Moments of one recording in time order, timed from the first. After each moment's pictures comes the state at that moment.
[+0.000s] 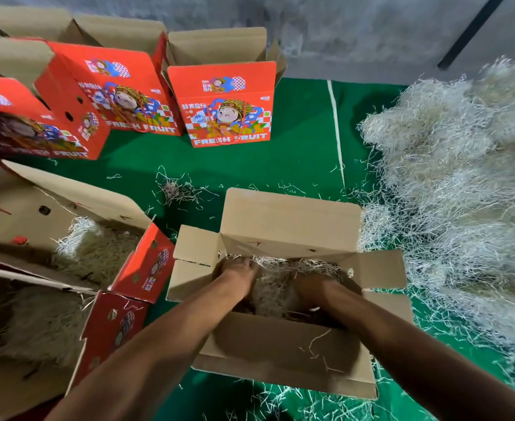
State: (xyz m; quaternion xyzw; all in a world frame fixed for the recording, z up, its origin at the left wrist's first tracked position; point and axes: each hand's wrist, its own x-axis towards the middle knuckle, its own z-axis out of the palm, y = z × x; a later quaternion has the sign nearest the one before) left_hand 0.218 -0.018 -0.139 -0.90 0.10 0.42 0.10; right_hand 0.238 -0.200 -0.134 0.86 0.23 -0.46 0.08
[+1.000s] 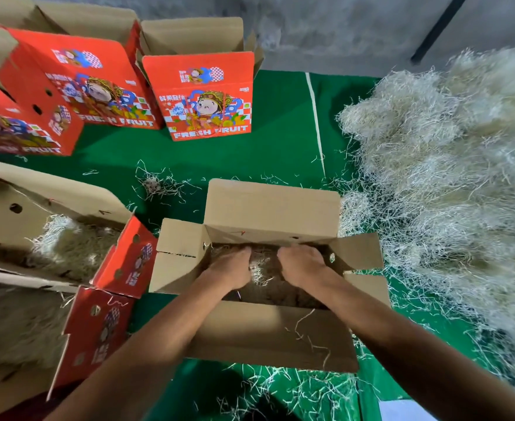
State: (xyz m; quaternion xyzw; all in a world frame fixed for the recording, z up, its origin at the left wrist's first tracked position) left_hand 0.201 -0.029 -0.117 -0.95 0.03 0.30 -0.08; right_hand 0.229 -0.197 -0.112 0.94 0.19 -0.26 0.08
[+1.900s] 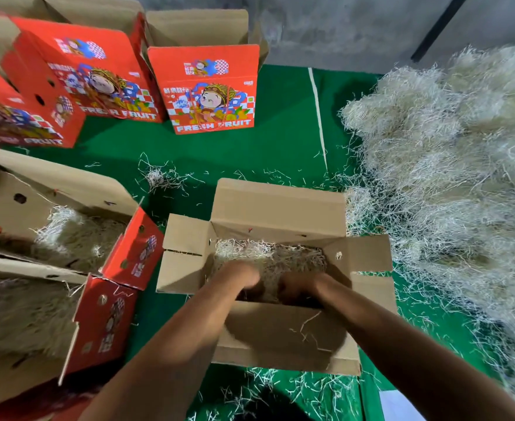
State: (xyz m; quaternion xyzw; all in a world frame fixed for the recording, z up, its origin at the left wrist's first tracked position) left_hand 0.192 -0.046 -0.143 -0.89 -0.03 0.46 -0.07; right_hand 0.205 -0.199 -0.147 0.82 0.18 -0.54 -0.01
